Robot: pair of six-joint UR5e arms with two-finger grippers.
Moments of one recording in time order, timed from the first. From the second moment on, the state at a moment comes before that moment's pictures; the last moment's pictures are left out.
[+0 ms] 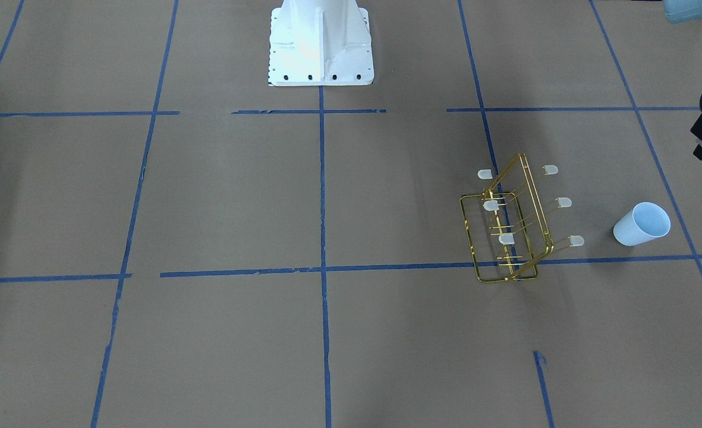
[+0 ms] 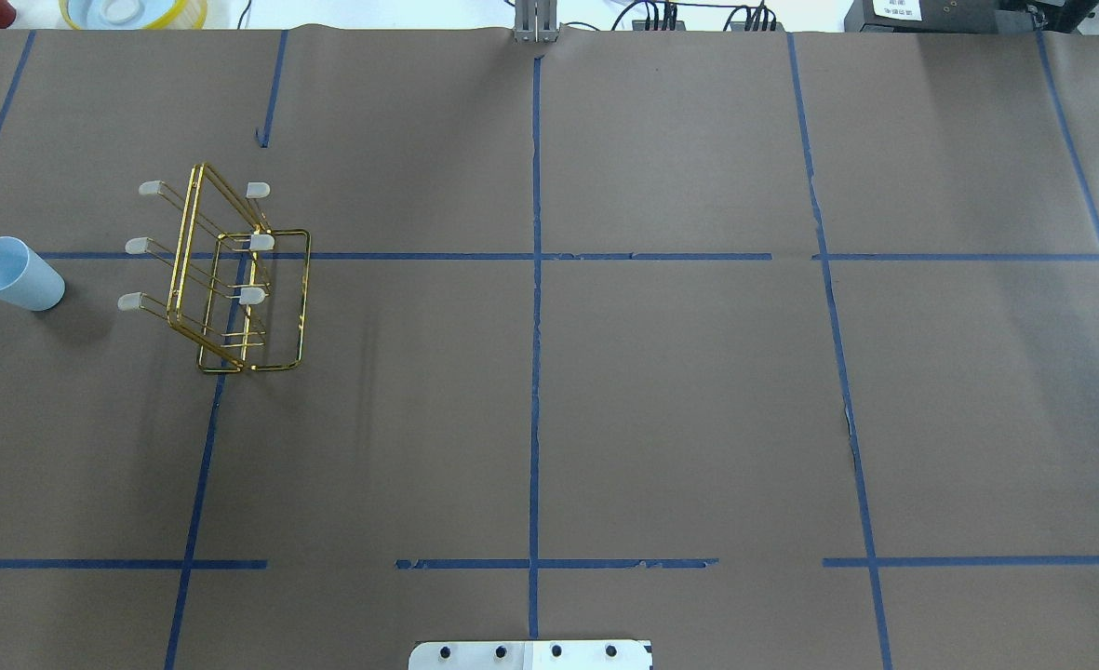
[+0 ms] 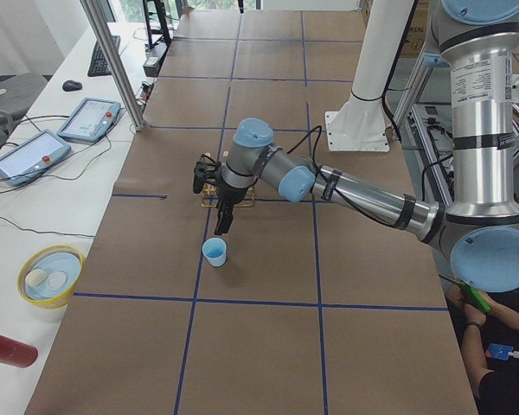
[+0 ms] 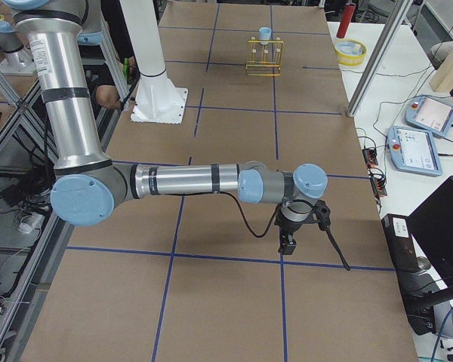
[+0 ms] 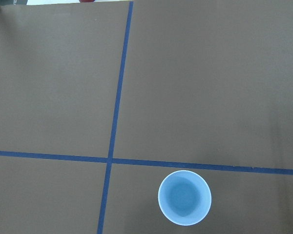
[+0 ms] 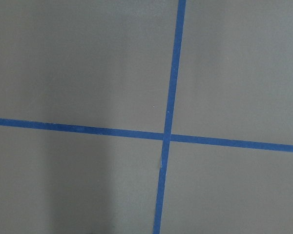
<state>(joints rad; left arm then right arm) -1.24 -1.40 -2.01 -1.94 -2.00 -0.70 1.49 -1.39 1.46 -1.67 2.30 -0.04</state>
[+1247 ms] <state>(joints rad) -0.66 -1.24 -1.83 -2.41 -1.27 -1.40 1.49 -1.39 1.46 -1.67 2.30 -0.04</state>
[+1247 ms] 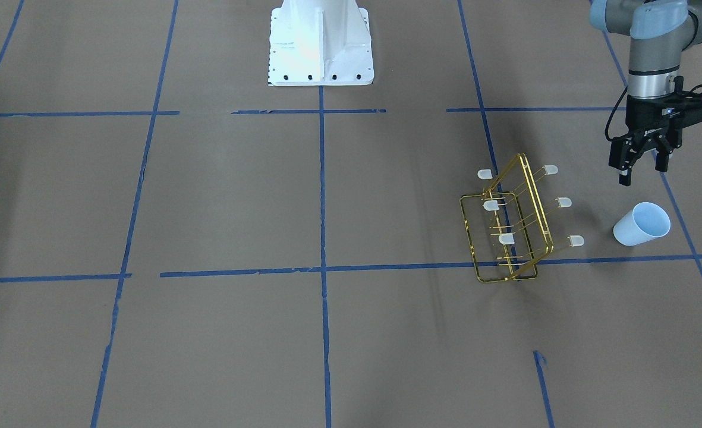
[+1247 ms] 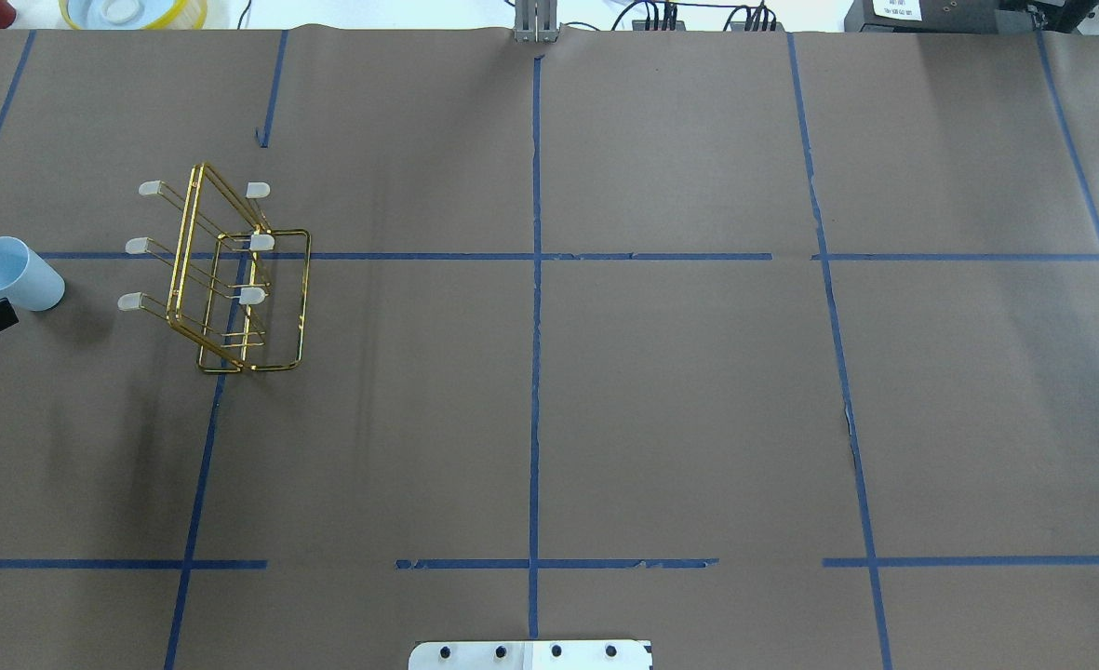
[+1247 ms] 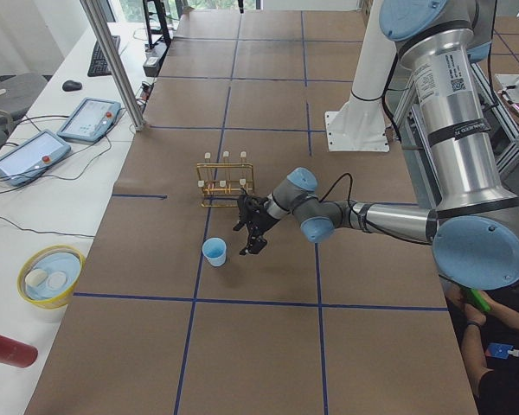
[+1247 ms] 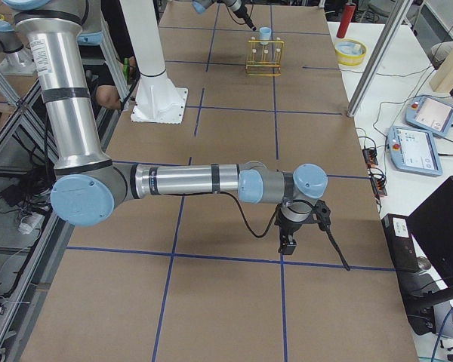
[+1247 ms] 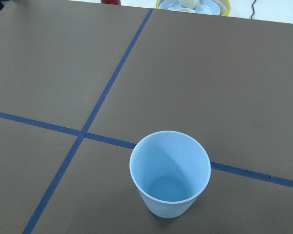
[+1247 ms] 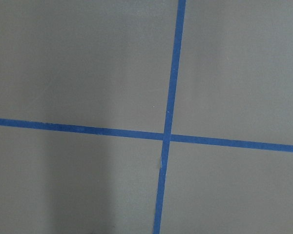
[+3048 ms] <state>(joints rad) -0.50 -1.43 -1.54 -2.40 -0.75 -1.63 1.49 -1.39 1.46 -1.67 2.30 -0.04</state>
